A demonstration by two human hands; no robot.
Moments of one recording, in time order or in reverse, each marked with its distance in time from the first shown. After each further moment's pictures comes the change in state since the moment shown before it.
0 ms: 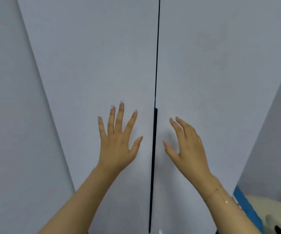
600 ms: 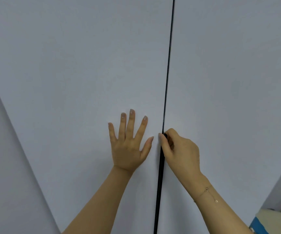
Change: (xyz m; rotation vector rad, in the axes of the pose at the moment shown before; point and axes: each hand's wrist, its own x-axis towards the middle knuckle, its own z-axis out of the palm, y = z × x) left_hand 0.091 -0.017 0.161 -0.046 0.436 0.077; right_hand 0.118 0.020 0.083 0.045 0.079 0.168
